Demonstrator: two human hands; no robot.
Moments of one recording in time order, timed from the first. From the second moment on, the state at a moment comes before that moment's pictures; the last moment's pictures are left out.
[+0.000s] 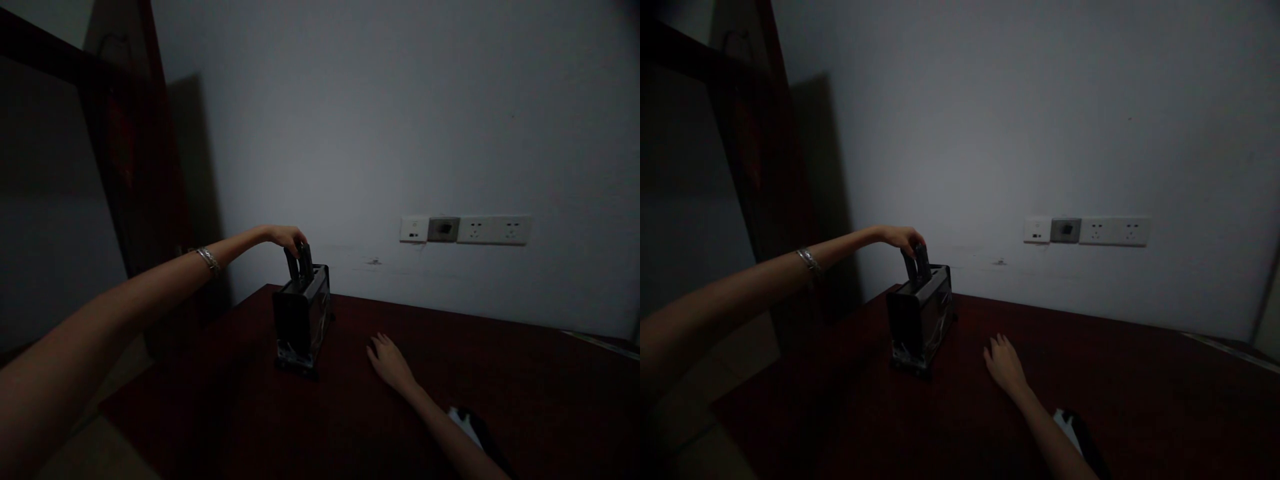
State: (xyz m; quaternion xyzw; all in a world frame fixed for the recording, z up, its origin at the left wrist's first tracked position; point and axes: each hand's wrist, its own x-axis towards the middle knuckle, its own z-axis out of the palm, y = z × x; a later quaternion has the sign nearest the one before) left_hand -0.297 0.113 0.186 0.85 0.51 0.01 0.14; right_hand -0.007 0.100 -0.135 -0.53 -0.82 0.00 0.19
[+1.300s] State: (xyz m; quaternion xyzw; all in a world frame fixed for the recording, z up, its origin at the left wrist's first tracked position) left_hand -0.299 0.130 0.246 0.85 0.53 -0.01 0.09; right_hand -0.007 0.100 -0.133 -0.54 -0.82 0.01 0.20
